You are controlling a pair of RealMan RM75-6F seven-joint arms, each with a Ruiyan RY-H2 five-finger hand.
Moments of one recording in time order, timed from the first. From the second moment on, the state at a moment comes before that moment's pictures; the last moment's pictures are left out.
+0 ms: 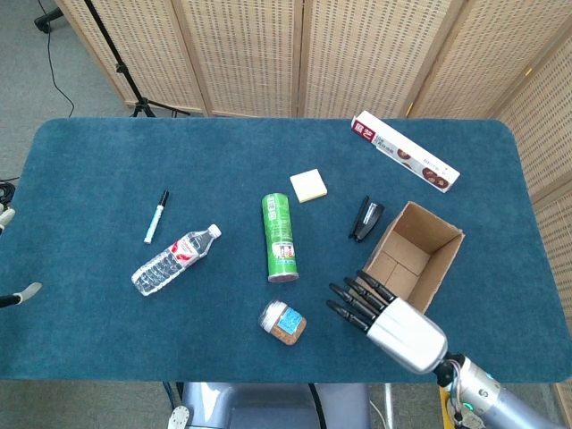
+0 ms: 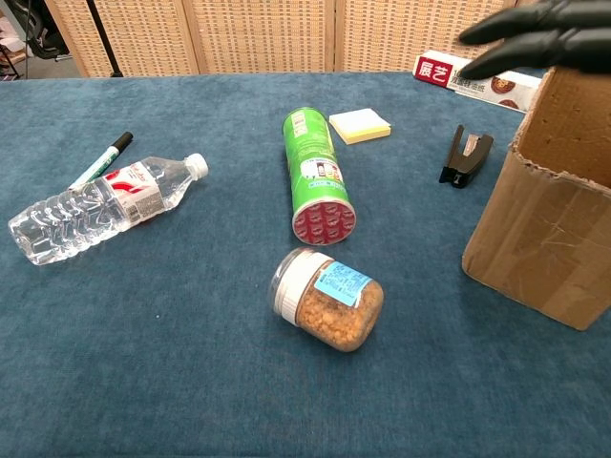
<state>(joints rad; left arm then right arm) -0.19 -0.98 -0.03 -1.61 1.43 1.52 -0.26 0.38 -0.96 0.07 -1.99 -2.02 1.13 -0.34</state>
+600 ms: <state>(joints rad) -0.17 -0.97 -0.06 -1.60 1.44 1.48 -0.28 0.54 -1.27 0.12 -2.10 -1.49 0.75 -0.89</state>
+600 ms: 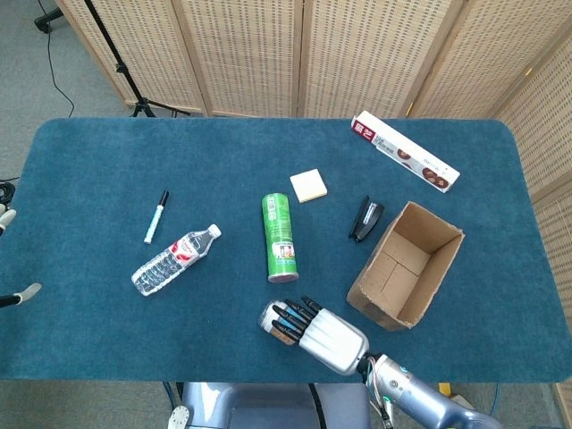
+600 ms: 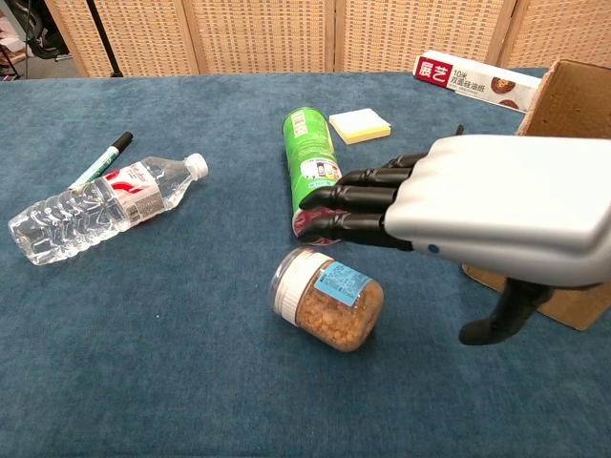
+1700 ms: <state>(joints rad) -0.16 -0.96 -0.08 -1.59 1.45 1.45 -0.31 0.84 -1.63 0.05 -1.92 -0.99 0.96 -1.24</state>
